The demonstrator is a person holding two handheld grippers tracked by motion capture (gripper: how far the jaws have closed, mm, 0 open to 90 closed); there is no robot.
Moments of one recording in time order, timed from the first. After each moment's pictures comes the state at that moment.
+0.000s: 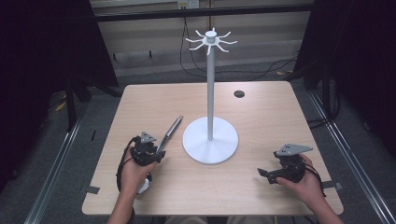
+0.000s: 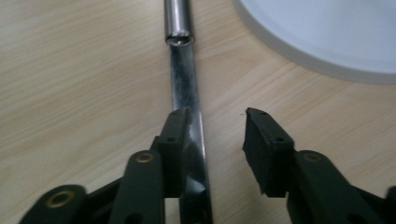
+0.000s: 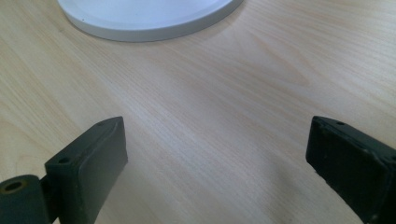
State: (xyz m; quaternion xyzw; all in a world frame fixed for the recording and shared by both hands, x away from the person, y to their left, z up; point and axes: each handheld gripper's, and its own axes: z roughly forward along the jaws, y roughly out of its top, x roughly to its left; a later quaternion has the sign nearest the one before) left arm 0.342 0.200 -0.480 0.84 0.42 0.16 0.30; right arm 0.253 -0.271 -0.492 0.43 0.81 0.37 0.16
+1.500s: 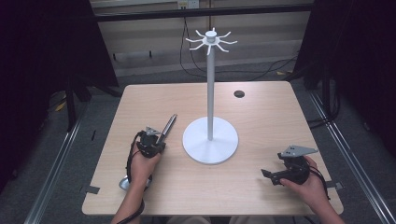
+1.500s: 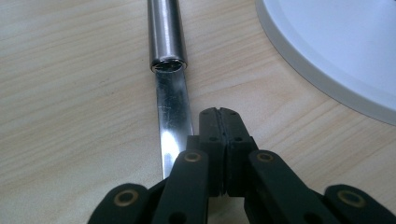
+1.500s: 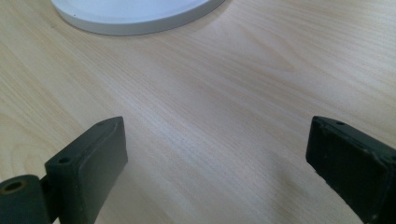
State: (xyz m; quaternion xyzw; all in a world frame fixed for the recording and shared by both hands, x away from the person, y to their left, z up) left arm 0.373 0.188 -0.496 0.82 0.44 0.16 0.32; right arm 0.247 -0.282 -0.494 0.44 0.80 0.37 0.17
